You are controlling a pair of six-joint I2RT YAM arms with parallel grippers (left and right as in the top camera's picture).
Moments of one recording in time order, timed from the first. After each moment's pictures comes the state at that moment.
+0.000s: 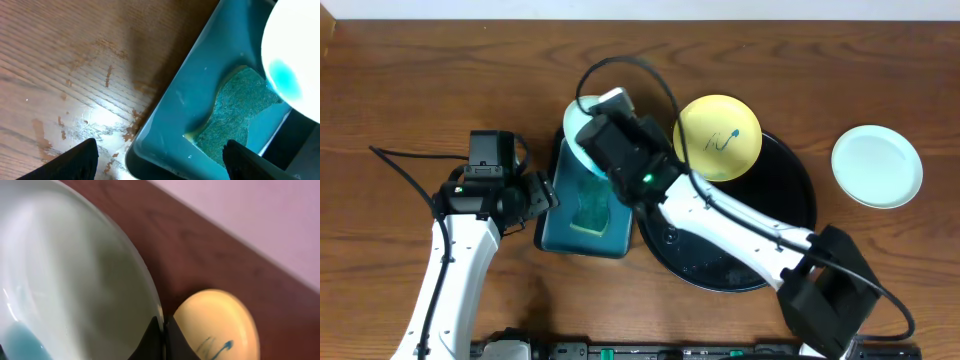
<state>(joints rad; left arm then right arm) 0.01 1.26 0.93 -0.90 0.02 -0.44 0.90 1.90 1.49 -0.39 0.74 0.07</state>
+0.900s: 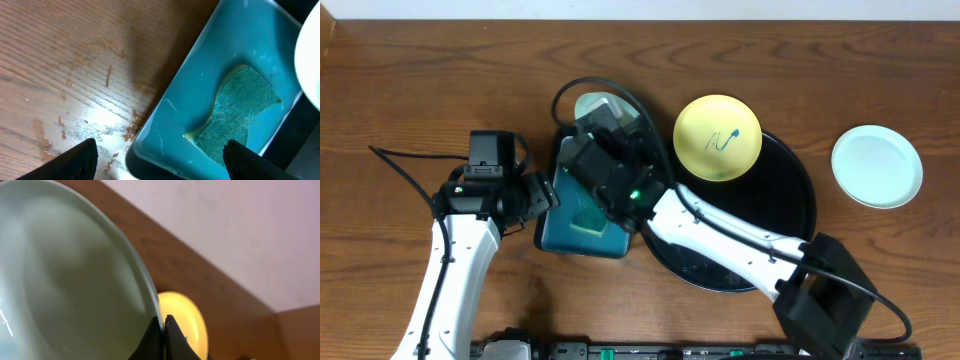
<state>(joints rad) 0.01 1.26 0.93 -0.90 0.02 -0.44 0.96 1.90 1.49 -0.41 0.97 0.01</state>
